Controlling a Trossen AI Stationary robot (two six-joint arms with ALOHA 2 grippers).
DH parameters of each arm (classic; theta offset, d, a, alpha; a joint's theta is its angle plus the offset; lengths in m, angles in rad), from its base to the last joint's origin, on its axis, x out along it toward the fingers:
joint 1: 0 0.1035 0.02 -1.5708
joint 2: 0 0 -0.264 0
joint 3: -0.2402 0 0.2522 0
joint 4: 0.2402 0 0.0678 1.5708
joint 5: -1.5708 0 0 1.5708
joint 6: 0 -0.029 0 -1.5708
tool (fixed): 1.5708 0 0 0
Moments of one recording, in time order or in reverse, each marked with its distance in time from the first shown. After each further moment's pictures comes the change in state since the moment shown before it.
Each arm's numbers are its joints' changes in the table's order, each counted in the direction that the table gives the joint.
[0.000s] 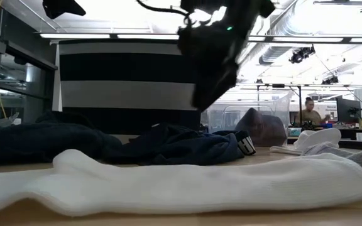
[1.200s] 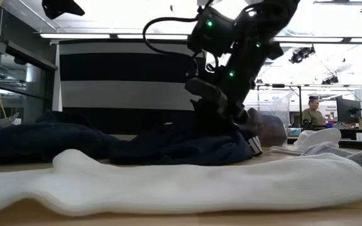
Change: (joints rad) left arm 0.000 0.000 0.000 0.007 -0.013 0.001; right arm -0.014 0.068 0.238 -0.342 -0.056 -0.220
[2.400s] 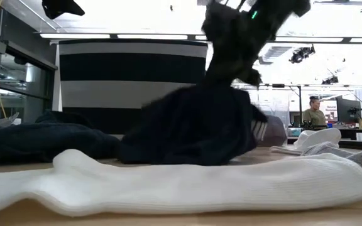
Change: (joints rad) left arm 0.000 0.000 0.000 0.001 0.000 -0.006; right arm 0.101 -0.281 0.051 0.007 -0.046 -0.074
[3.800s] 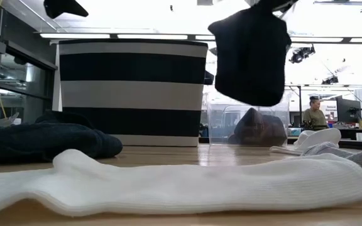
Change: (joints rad) left arm 0.000 0.000 0.000 -0.024 0.092 0.027; right arm -0.089 -0.623 -0.004 0.347 -0.285 0.715
